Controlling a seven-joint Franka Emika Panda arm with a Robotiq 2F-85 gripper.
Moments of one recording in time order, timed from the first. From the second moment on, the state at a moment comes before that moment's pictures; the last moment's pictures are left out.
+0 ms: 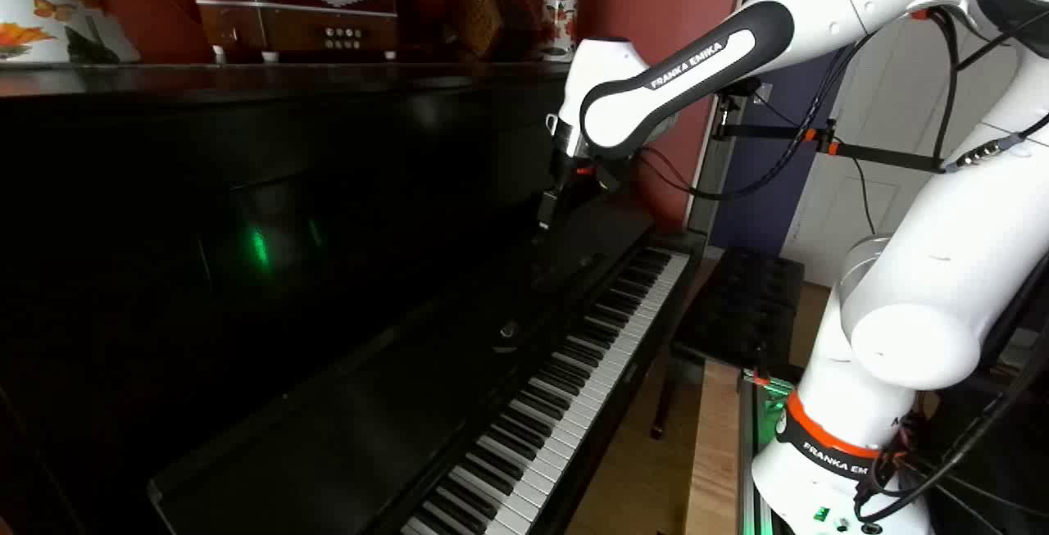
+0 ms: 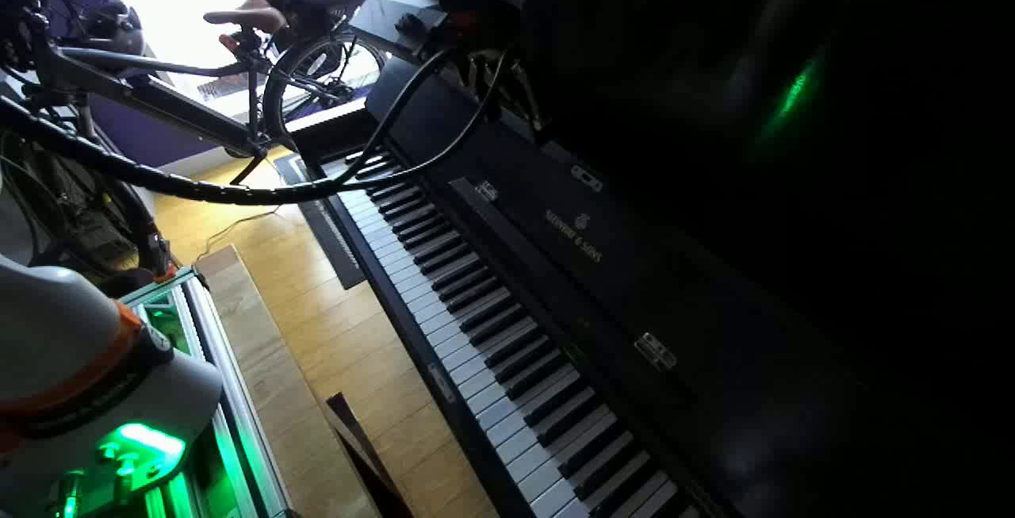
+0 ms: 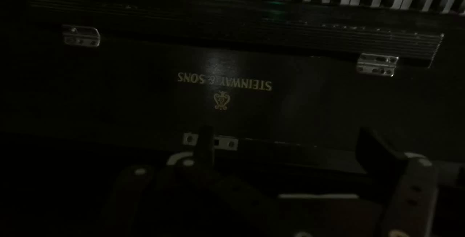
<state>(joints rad) -0.13 -0.27 -0.14 -2.46 -0.15 2.43 -0.15</state>
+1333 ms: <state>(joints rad) 0.02 -0.27 0.07 -2.58 -0.07 2.43 0.11</state>
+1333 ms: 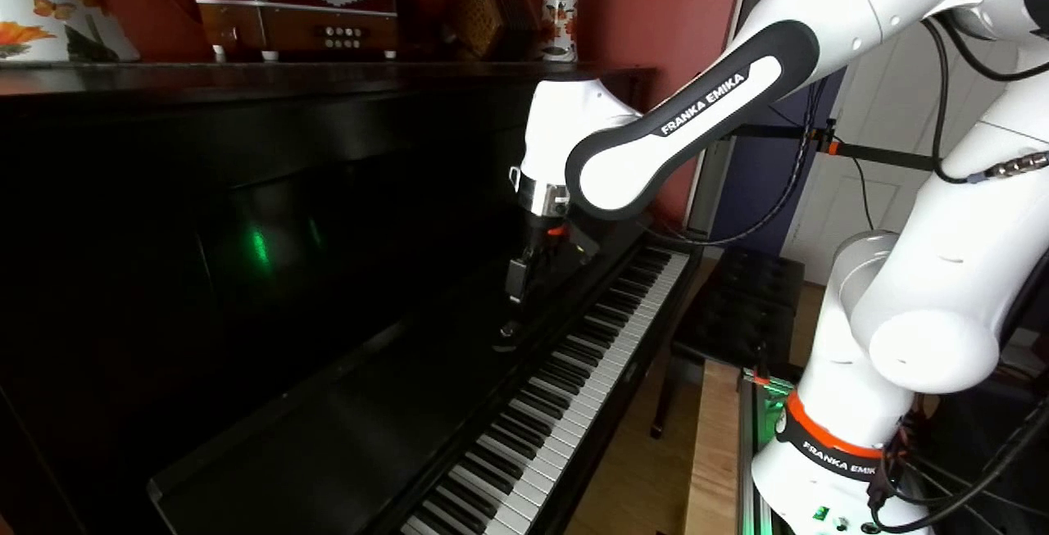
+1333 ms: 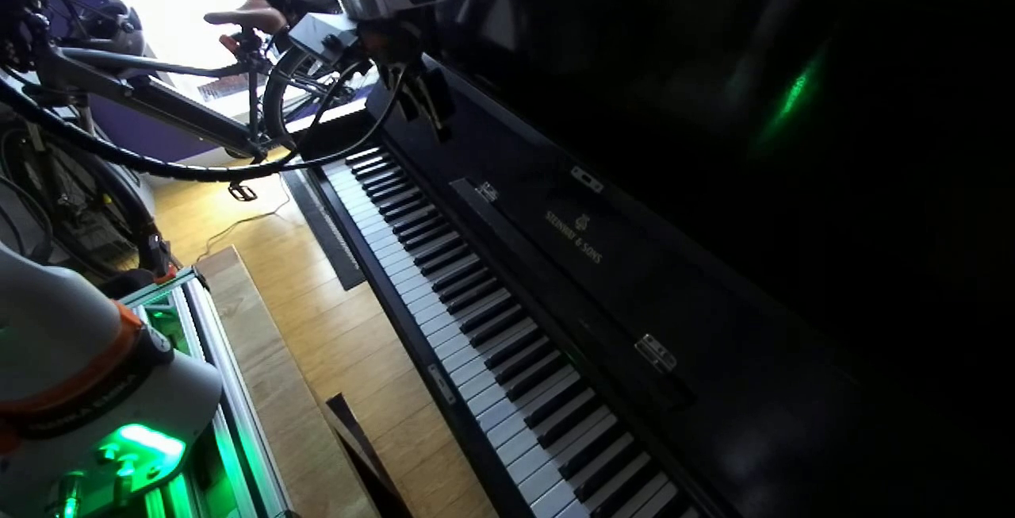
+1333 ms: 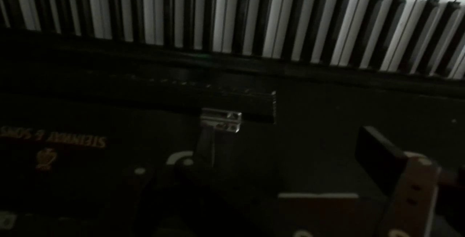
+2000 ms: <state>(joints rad) 0.09 -0.19 0.18 -2.66 -0.04 2.54 0.28</state>
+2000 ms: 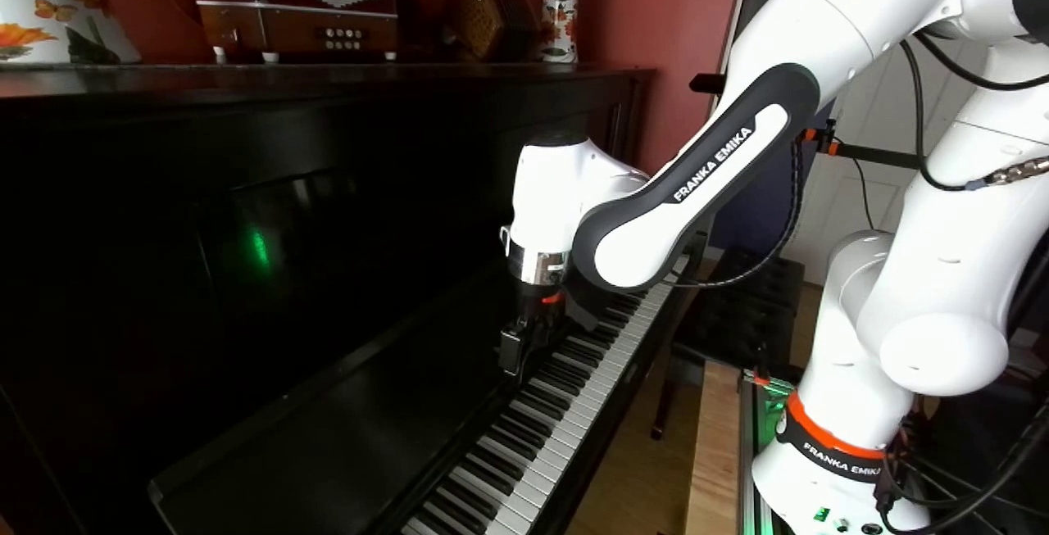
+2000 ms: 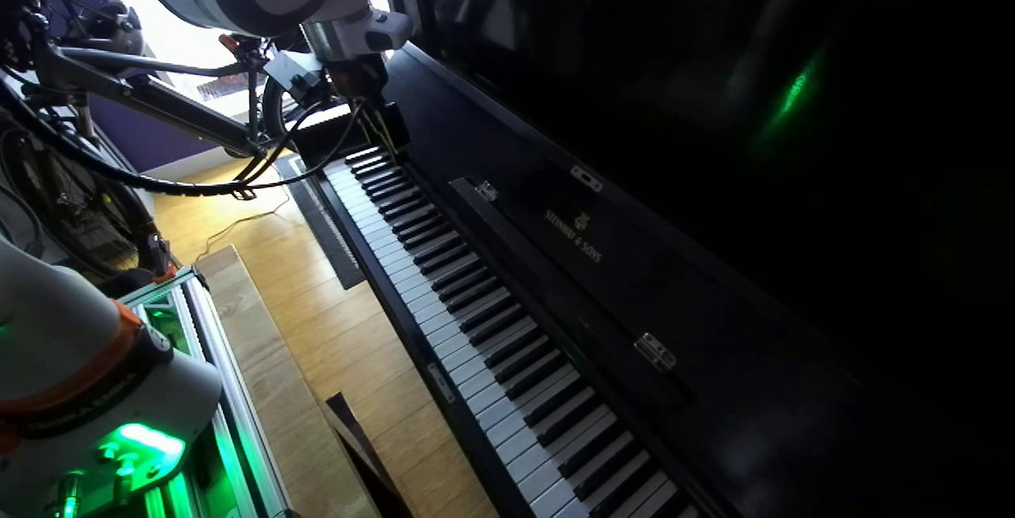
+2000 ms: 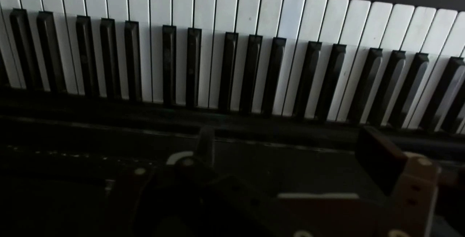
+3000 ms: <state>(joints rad) 0.13 -0.01 0.17 -2.68 0.12 2.65 0.23</state>
